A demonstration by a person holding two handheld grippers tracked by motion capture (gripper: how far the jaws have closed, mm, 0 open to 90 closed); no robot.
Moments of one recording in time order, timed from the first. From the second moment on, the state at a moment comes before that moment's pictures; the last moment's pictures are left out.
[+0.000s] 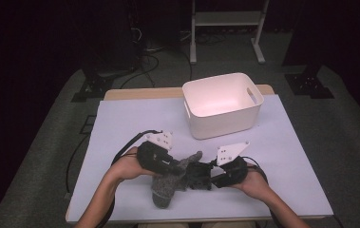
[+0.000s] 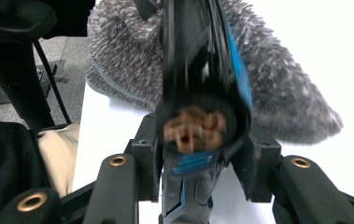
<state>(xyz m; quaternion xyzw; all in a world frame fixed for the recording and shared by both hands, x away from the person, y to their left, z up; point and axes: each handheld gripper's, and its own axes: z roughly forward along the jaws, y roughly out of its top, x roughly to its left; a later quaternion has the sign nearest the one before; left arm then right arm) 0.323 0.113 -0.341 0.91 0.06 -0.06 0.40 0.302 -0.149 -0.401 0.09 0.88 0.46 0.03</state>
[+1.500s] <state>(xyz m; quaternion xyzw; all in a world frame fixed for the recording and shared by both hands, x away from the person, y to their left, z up) 0.315 0.029 -0.370 0.95 0.02 -0.03 0.31 0.291 -0.225 -0.428 0.14 0.91 0.39 0.01</state>
